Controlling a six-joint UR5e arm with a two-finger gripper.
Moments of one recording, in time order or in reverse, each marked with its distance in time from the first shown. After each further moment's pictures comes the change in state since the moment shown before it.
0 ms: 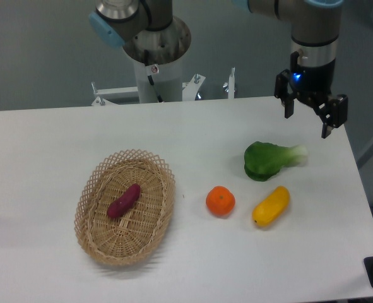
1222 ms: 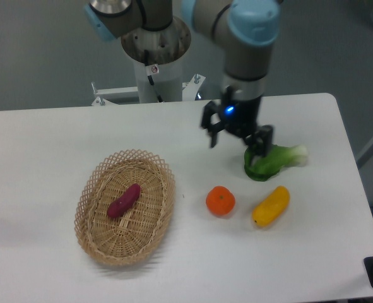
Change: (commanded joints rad) arm -0.365 -0.025 -0.138 0.057 -0.100 -0.744
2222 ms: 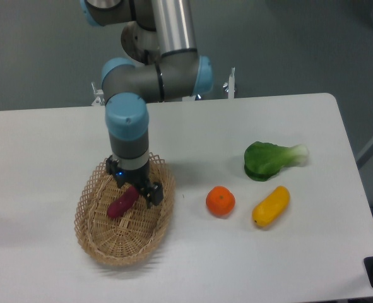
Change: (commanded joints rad) arm -0.264 -0.219 -0.109 0.222 0.132 -0.100
